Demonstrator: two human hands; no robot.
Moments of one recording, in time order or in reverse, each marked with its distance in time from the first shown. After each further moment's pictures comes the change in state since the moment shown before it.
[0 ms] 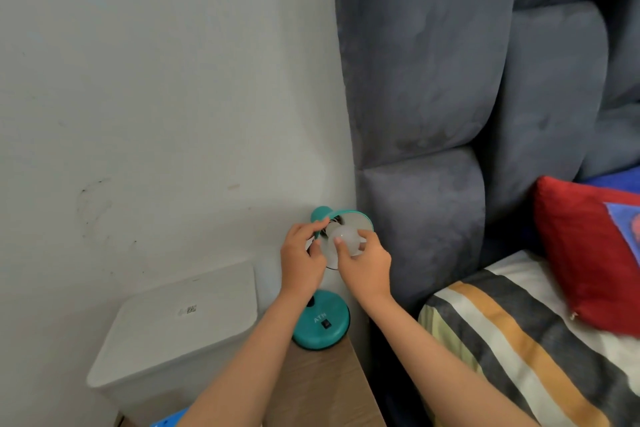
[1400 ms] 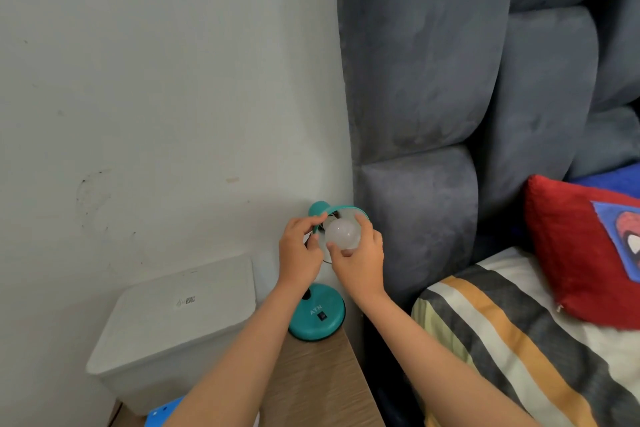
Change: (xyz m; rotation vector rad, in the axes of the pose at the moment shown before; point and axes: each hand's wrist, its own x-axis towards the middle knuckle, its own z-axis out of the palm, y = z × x) left_hand -0.002 0.002 -0.004 -0.024 -0.037 -0.030; right_hand -0.010 -0.001 0.001 0.022 0.000 -0.082
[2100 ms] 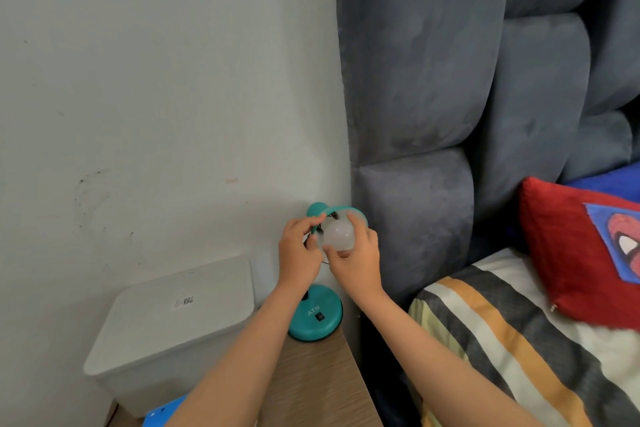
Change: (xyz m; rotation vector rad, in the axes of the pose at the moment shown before) left_hand -0.001 0.001 0.001 -0.009 0.018 0.000; right_hand 0.002 0.002 0.001 -0.052 -0.064 -0.040
